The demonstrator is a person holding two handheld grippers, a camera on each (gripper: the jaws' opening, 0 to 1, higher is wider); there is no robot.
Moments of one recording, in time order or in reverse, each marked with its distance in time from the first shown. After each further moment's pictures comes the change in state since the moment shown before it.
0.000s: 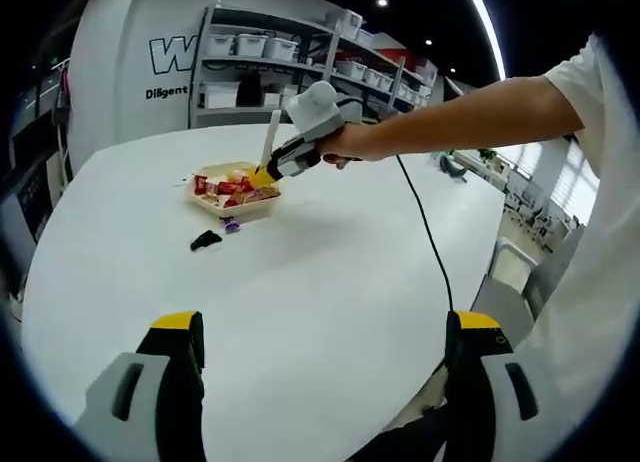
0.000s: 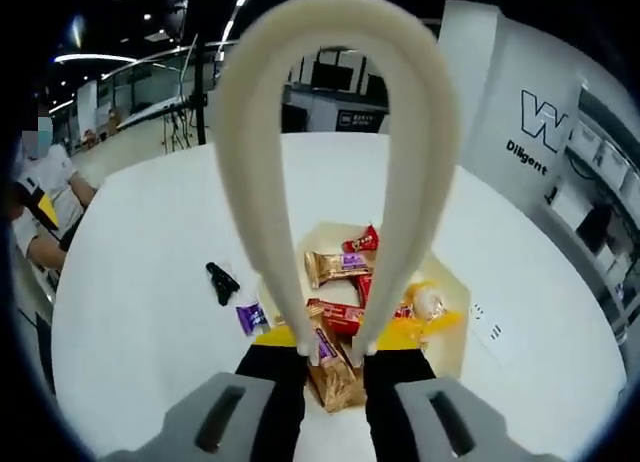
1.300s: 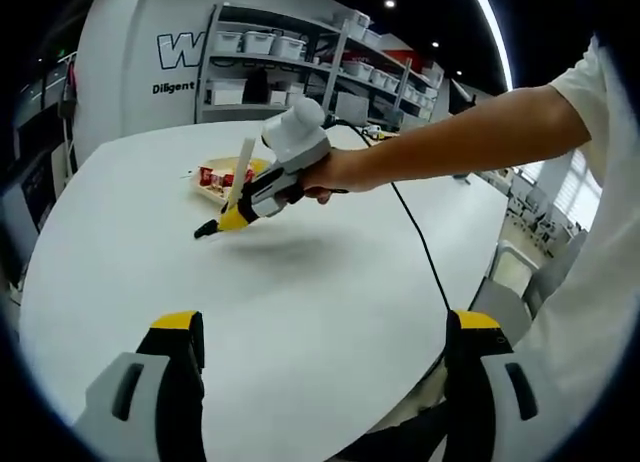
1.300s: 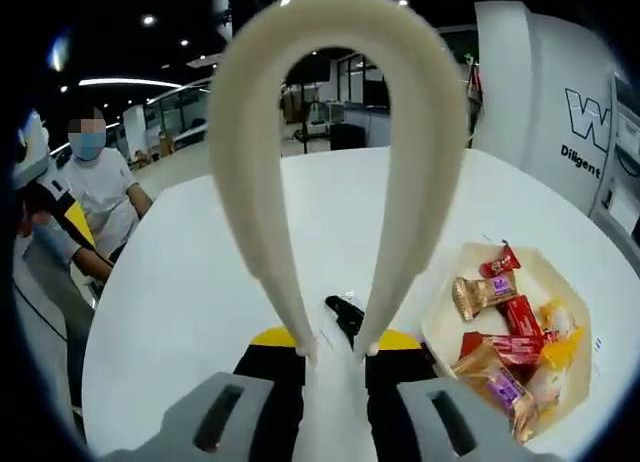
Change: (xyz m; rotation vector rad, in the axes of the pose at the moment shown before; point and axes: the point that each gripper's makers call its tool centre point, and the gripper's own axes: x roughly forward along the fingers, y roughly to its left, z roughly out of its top) left arm -0.007 0.000 -0.014 -0.031 0.004 0.021; right arm 0.045 0.126 0.008 0.012 -0.072 0.276
